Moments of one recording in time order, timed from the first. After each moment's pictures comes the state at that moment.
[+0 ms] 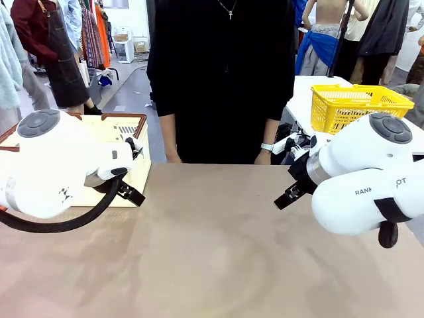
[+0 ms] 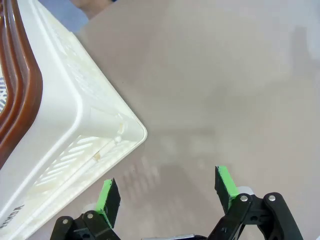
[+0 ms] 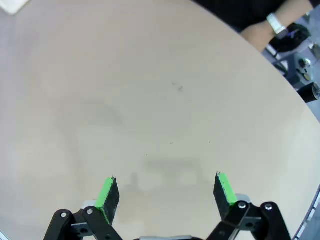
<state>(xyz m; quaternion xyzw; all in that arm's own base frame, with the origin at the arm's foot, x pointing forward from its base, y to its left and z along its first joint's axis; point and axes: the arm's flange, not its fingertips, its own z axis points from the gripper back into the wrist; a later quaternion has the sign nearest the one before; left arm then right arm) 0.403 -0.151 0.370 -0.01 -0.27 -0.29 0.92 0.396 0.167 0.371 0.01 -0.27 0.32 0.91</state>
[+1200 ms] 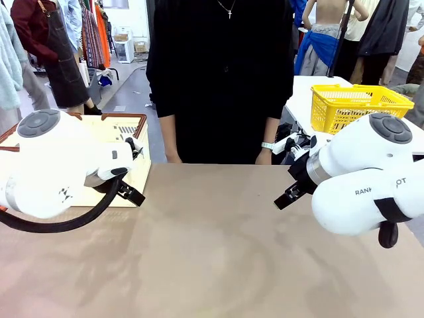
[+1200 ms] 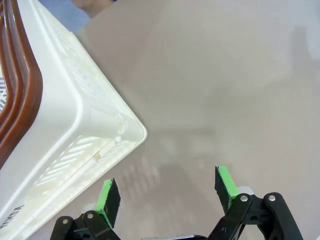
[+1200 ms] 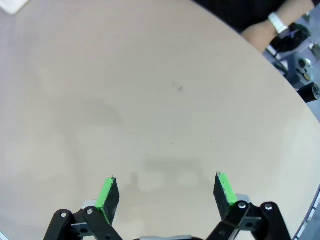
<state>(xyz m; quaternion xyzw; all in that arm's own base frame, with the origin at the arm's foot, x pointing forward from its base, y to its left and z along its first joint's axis) 0.403 -0.151 0.370 -0.01 -0.27 -0.29 0.92 0.396 0.167 0.371 0.01 -0.27 0.32 0.91</state>
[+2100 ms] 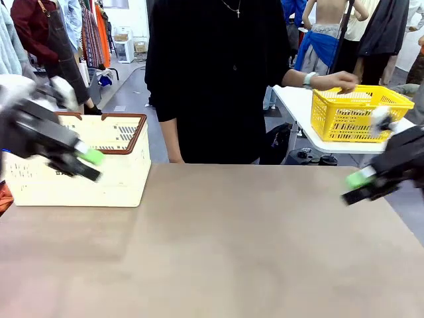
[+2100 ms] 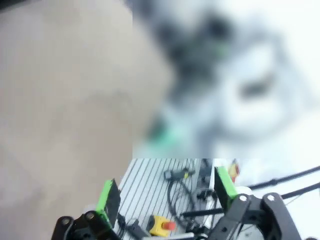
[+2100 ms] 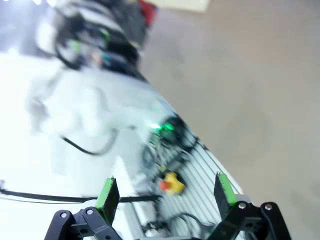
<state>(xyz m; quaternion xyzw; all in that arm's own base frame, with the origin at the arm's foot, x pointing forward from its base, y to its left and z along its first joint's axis) 0.327 -0.024 0.515 -0.53 -0.14 -0.24 0.80 0.304 0.004 0.485 0.54 -0.08 0.18 0.82</state>
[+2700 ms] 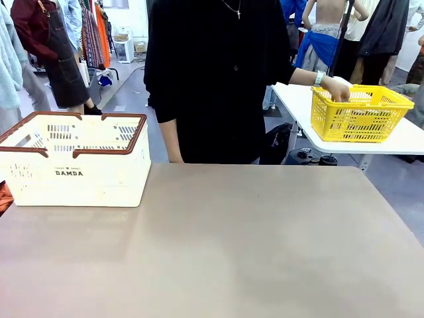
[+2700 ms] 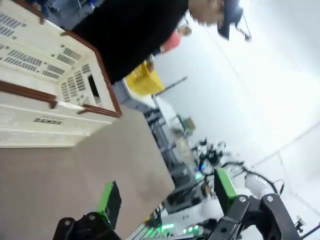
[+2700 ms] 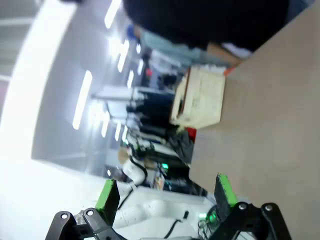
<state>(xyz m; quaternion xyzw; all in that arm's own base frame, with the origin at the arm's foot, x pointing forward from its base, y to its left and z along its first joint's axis) 0.269 0.242 0.478 -0.60 -0.33 0.05 0.72 0.249 -0.209 0.441 0.67 -0.25 -0.09 0.70</state>
